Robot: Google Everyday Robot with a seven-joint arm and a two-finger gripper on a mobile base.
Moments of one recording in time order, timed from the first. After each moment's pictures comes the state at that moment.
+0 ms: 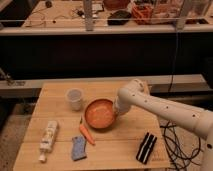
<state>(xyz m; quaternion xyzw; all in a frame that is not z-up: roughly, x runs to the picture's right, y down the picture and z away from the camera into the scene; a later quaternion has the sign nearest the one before) 0.075 0.136 0.869 -0.15 -0.25 -0.58 0.76</state>
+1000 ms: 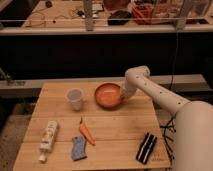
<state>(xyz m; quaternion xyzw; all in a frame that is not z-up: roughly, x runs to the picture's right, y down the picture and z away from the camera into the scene) 0.160 0.055 0.945 -0.16 -0.22 -0.50 0.82</state>
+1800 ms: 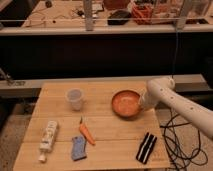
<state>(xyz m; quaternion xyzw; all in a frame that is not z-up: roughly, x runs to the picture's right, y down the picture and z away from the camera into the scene) 0.226 0.158 0.858 -0.19 -0.20 -0.47 0.84</state>
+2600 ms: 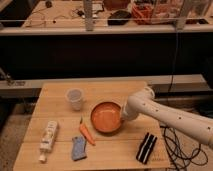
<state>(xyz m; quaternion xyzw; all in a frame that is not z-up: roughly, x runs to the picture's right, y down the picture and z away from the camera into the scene) 0.091 0.166 0.856 -0.13 -0.26 -0.58 0.76</state>
